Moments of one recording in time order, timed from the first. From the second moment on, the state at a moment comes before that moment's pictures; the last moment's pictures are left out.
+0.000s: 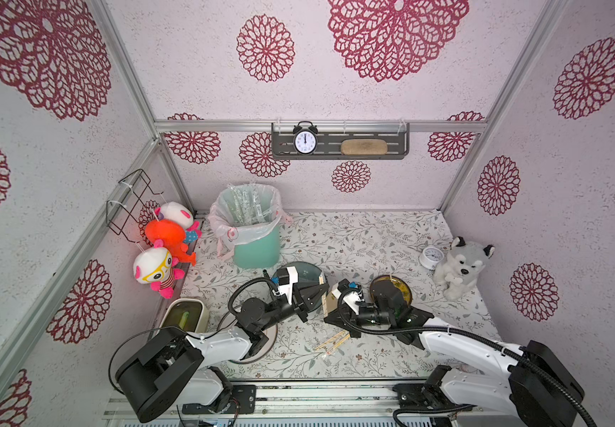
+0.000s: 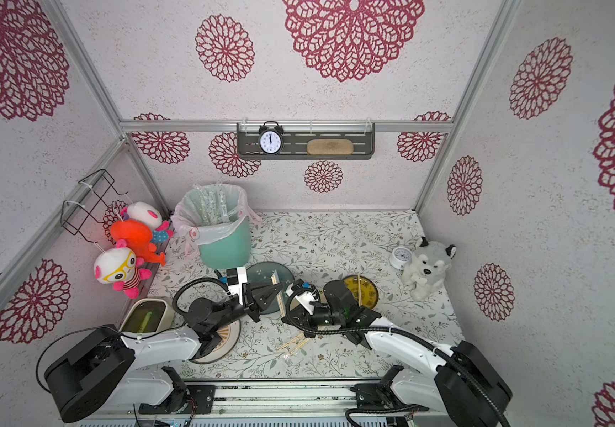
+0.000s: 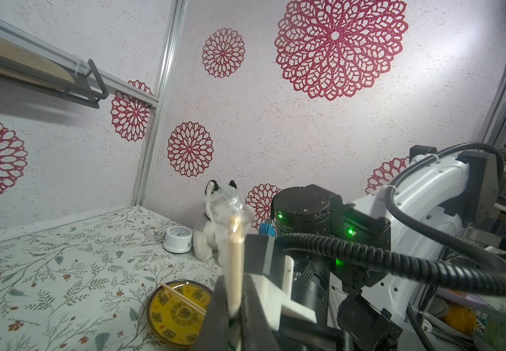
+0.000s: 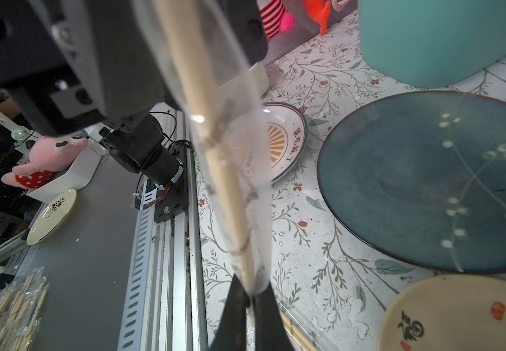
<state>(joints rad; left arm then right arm) -0.76 1.37 0.33 1.33 0.39 -0.41 0.78 1.17 0.57 0.16 -0.68 0.15</state>
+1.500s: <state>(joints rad) -0.74 1.11 0.60 0.46 0.69 -0.19 0.78 1.05 0.45 0.62 -0.64 0.19</state>
